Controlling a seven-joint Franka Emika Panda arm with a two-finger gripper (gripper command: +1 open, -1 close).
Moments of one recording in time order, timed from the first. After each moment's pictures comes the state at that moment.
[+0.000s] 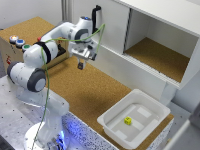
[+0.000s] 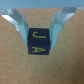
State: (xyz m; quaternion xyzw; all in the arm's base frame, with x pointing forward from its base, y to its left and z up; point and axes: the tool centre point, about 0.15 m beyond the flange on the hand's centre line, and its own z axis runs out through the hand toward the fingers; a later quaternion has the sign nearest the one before) arm 0.290 -0.061 0.421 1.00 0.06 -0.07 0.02
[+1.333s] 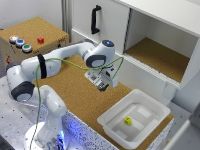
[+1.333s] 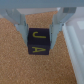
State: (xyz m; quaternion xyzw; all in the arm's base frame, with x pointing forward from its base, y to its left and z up) arm 0.252 -0.195 0.423 1.00 -0.05 0.01 -0.01
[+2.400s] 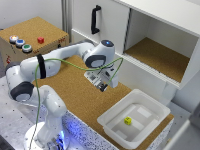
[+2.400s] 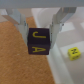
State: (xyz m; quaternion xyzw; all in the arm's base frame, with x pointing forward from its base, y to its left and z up) arm 0.253 -0.256 0.418 0.99 -0.15 0.04 0.03
